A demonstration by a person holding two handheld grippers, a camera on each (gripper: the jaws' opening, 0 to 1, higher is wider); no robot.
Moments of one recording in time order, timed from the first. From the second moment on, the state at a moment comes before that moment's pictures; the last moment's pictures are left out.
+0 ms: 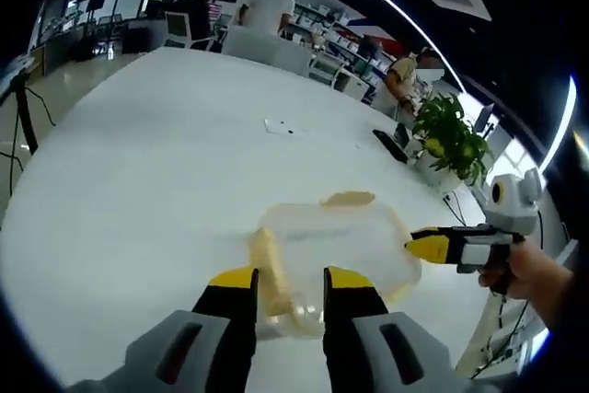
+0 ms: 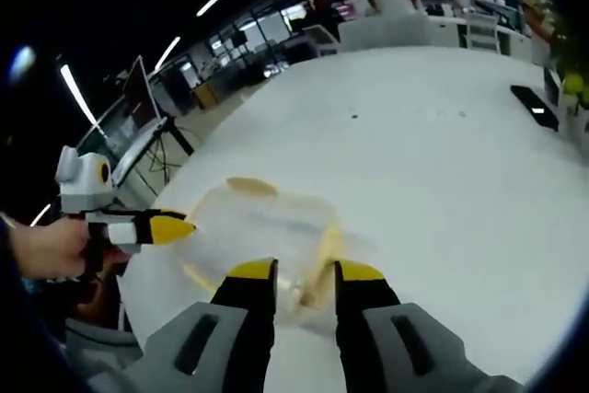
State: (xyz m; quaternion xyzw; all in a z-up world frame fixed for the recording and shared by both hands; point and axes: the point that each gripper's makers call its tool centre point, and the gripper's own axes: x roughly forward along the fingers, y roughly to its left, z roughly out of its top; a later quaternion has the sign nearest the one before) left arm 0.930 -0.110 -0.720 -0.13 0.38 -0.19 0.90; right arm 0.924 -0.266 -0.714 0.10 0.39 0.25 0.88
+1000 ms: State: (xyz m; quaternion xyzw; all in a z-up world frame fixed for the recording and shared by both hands) left arm 0.932 -0.112 -0.722 -0.16 0.40 -0.17 0.89; right arm 0.920 -0.262 -0.719 0.12 0.41 0.19 0.88
